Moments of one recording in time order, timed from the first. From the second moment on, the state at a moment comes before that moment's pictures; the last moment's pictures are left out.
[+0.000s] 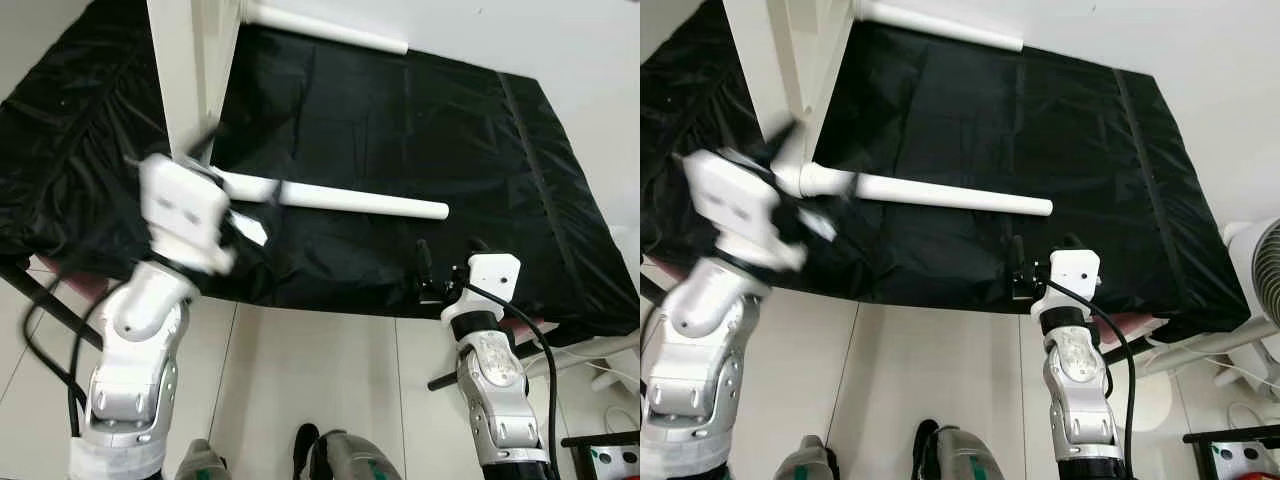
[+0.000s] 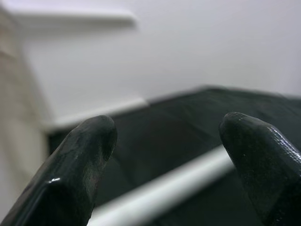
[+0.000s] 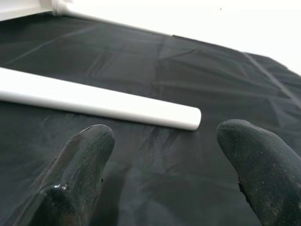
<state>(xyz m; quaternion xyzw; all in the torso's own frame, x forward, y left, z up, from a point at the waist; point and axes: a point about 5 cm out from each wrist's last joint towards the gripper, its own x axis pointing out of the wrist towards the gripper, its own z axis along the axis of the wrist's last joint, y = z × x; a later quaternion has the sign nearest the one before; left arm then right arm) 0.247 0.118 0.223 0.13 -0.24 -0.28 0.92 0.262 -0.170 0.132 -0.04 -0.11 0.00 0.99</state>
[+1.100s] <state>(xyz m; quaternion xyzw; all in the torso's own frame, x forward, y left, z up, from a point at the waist) 0.289 0.083 0.163 0.05 -0.10 -0.32 0.94 0.252 -0.177 0.138 -0.03 -0.13 -0.07 0.99</state>
